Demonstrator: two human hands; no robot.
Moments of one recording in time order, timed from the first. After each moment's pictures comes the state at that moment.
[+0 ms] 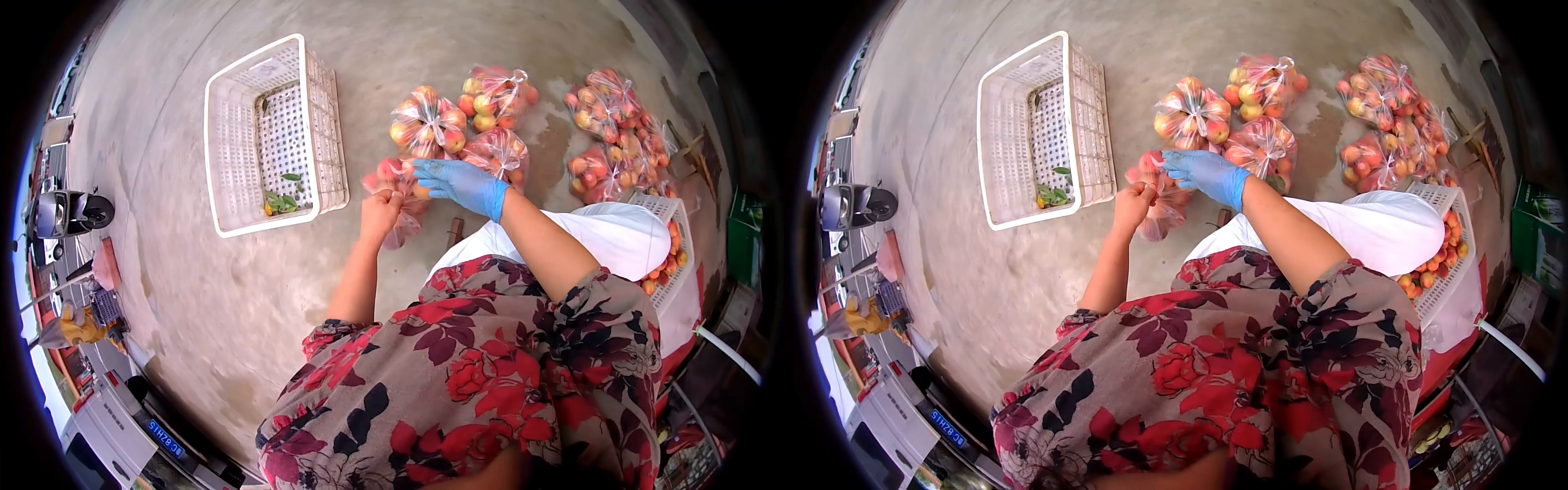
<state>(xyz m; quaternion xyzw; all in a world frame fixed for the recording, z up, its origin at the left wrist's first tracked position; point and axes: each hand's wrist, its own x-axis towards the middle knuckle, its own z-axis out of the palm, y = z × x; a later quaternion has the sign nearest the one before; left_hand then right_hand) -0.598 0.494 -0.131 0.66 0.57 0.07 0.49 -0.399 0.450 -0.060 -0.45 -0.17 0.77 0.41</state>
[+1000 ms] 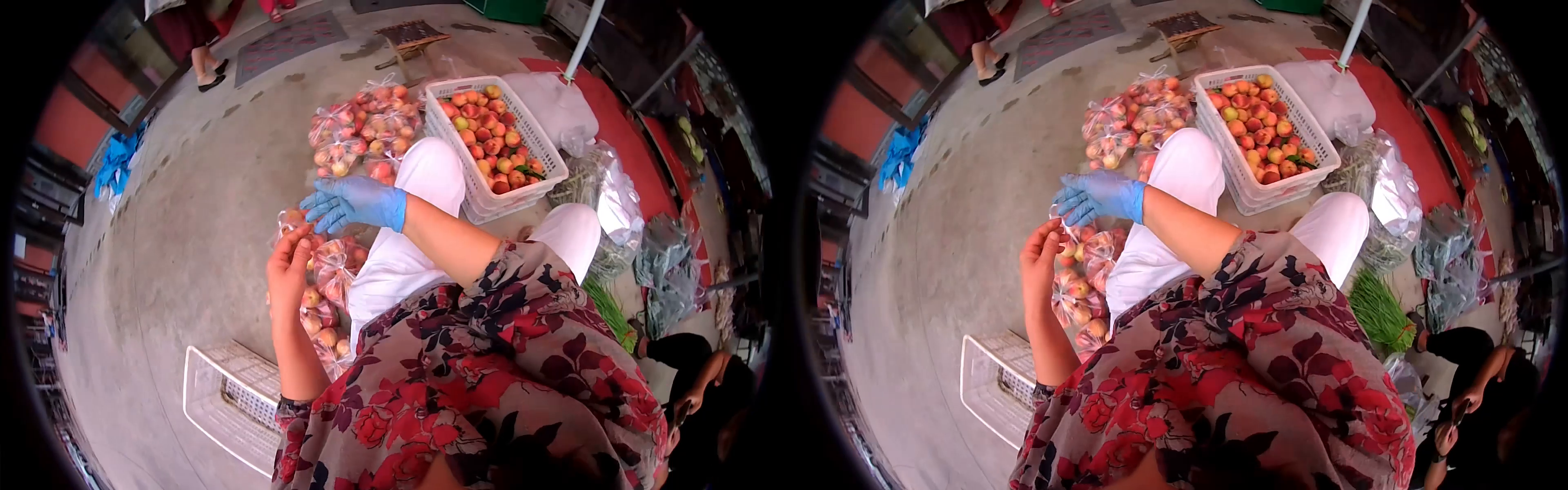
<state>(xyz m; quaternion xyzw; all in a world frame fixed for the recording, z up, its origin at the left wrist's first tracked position) -0.377 0.403 0.084 0.72 0.03 0.07 0.69 -0.254 0.237 0.092 -0.46 -0.13 0.48 0.74</state>
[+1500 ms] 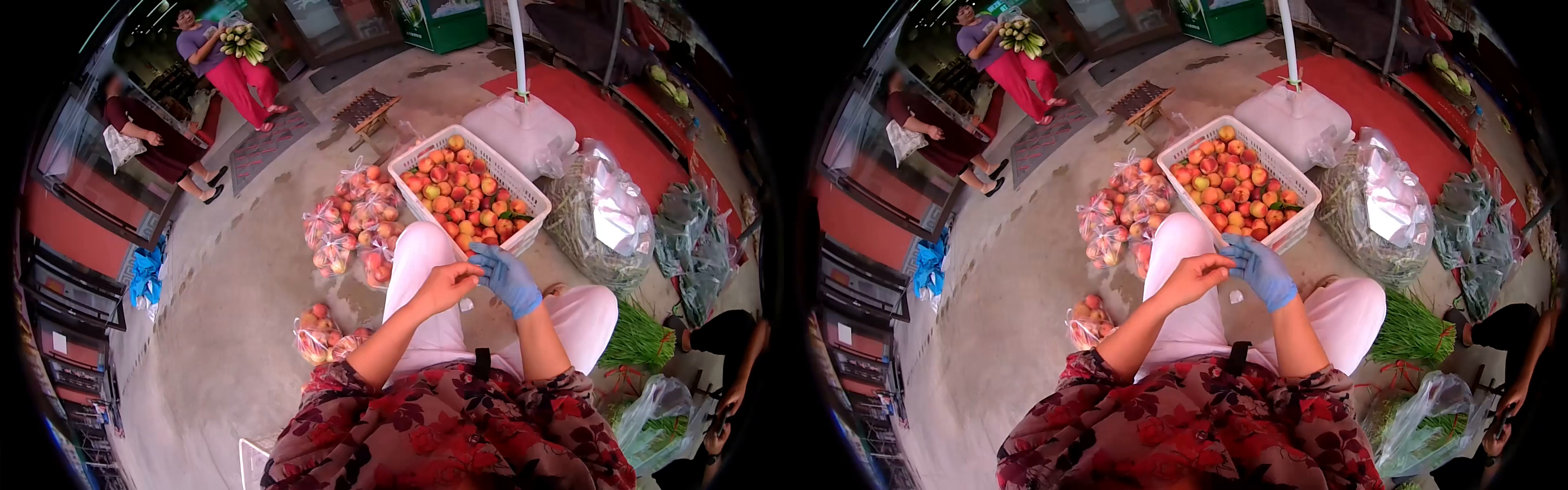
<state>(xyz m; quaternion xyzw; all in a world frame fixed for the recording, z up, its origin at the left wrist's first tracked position) -0.241 0.089 0.056 0.73 -0.31 -0.29 0.54 -0.287 -0.085 0.007 -0.30 0.08 0.08 0.95</state>
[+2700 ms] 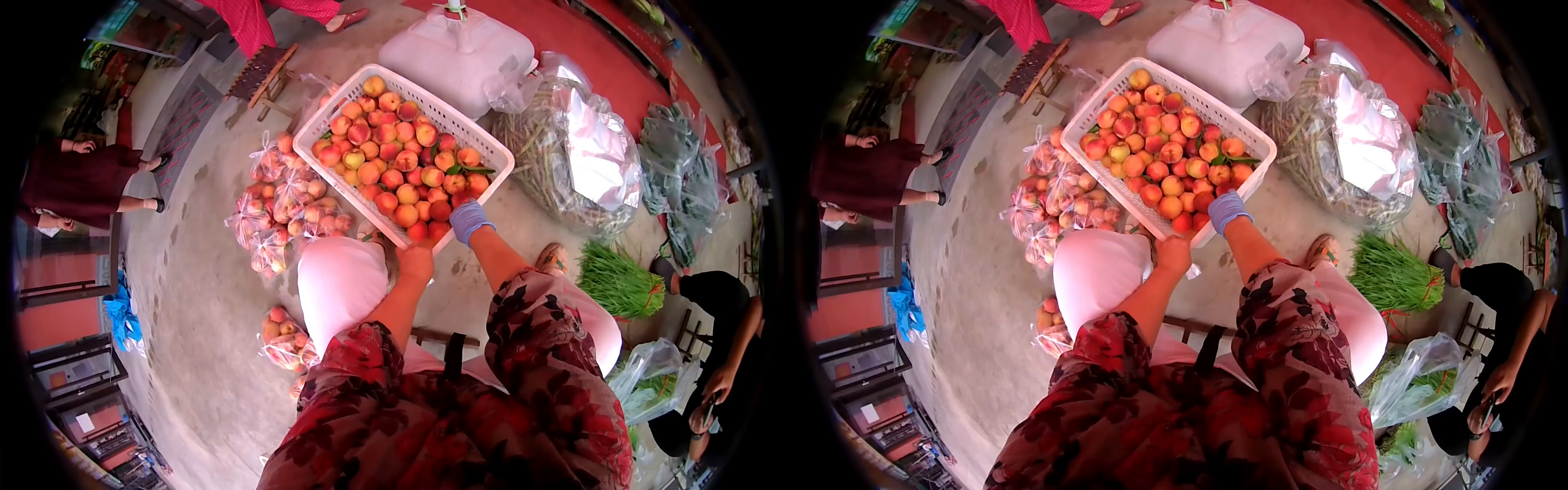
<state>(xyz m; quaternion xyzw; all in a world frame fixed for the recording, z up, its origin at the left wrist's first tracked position) -0.143 -0.016 -0.191 0.92 -0.34 -0.17 0.02 -0.144 -0.195 -0.182 -0.98 -0.02 0.20 -0.01</state>
